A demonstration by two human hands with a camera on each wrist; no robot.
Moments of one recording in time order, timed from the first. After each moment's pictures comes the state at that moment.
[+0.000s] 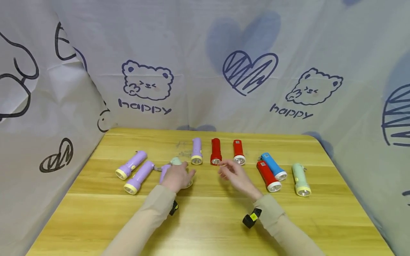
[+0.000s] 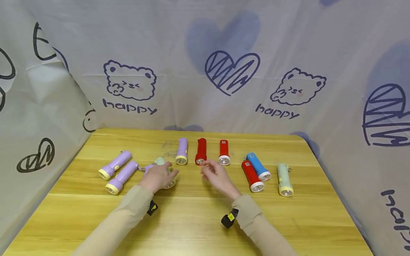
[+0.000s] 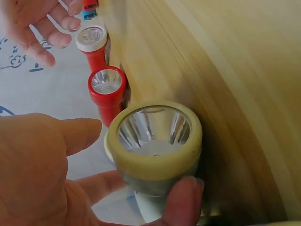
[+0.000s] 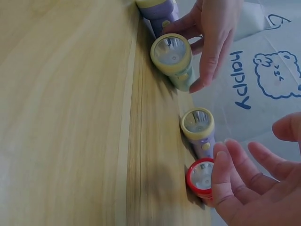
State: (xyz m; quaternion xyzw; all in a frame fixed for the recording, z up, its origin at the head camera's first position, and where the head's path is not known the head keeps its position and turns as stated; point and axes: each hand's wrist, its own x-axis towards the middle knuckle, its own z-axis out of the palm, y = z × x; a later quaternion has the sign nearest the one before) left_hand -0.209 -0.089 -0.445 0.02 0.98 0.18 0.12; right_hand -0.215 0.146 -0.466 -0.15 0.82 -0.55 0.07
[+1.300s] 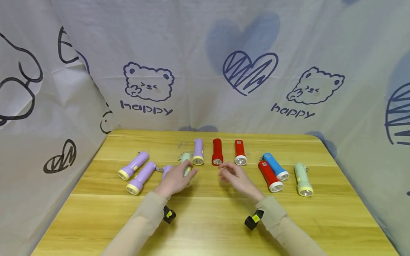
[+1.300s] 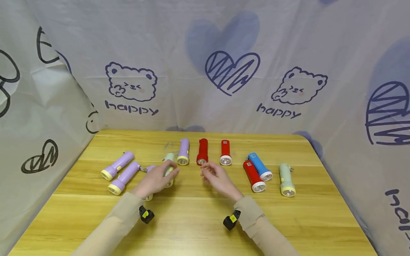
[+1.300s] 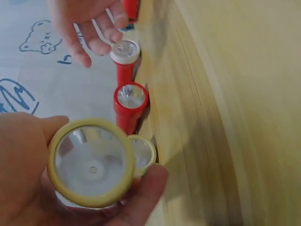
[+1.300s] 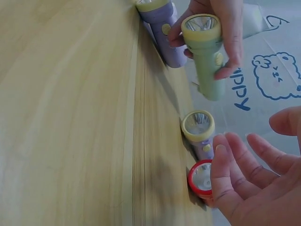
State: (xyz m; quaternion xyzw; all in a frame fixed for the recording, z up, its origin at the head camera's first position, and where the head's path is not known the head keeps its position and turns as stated) left_hand -0.198 -0.101 -0.451 0.08 0.94 0.33 0.06; right_hand -0.215 0.150 -0.472 -0.18 0.81 -0.55 0.10
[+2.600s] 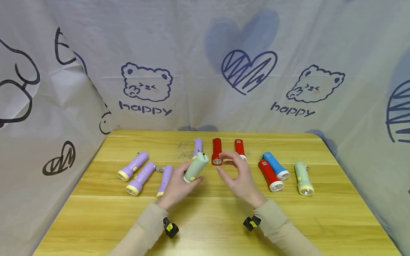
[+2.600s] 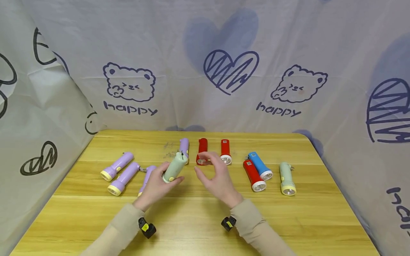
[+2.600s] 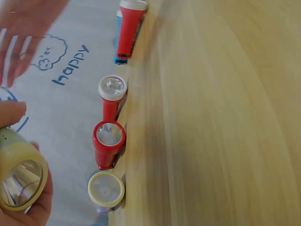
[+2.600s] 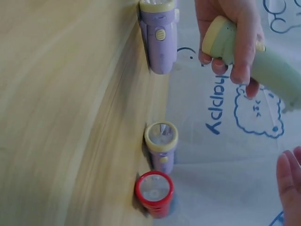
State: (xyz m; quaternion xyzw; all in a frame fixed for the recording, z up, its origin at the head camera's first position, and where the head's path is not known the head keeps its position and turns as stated) left_hand -0.178 -0.088 -0.465 0.16 0.83 0.53 -0.11; right_hand -0.194 0.136 -0.440 -0.31 0.78 -0.51 -0.20
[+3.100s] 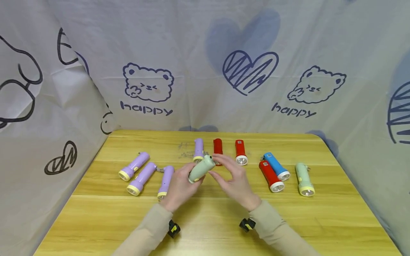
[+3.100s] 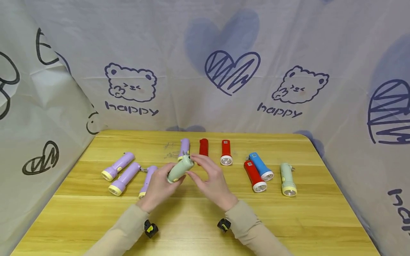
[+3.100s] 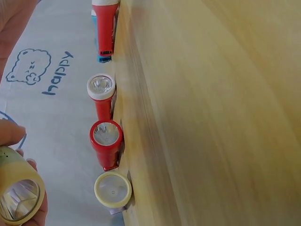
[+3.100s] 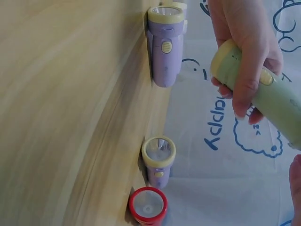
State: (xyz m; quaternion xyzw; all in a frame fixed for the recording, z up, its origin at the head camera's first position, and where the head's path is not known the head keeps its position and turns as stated) left_hand -0.177 -0.078 -0.464 0.19 0.87 0.39 -0.23; right_hand -0.188 0.117 -0.438 -0.36 0.77 -0.44 -0.29
